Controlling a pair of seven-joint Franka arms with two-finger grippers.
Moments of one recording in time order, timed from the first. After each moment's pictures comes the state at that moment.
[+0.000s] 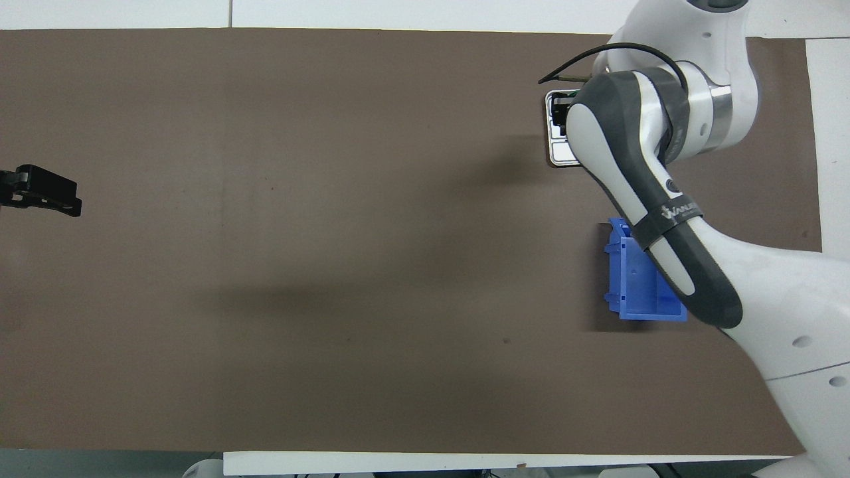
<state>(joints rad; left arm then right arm) -0.10 -0.04 0.00 -1.64 0.05 1.48 -0.03 0.21 0.51 0.07 -1.36 0.00 1.80 0.47</state>
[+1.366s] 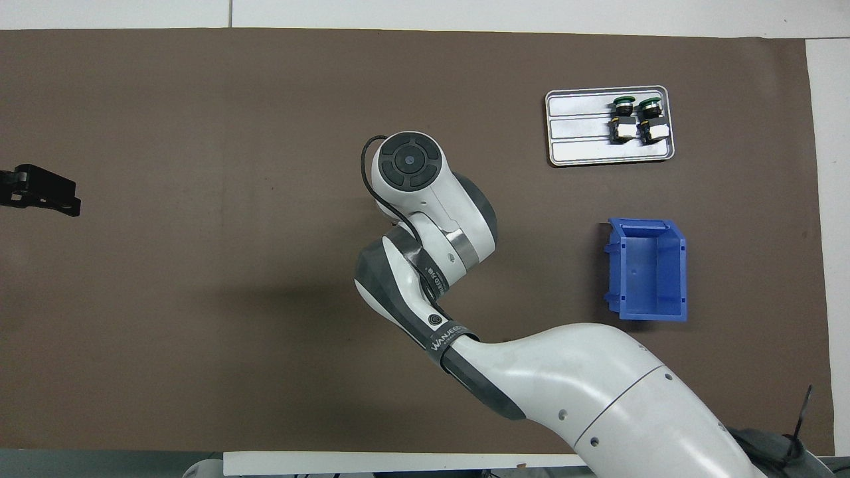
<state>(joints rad) -0.10 -0.04 0.00 -1.64 0.05 1.48 -0.04 0.58 0.59 0.08 -1.54 0.04 2.15 2.20</state>
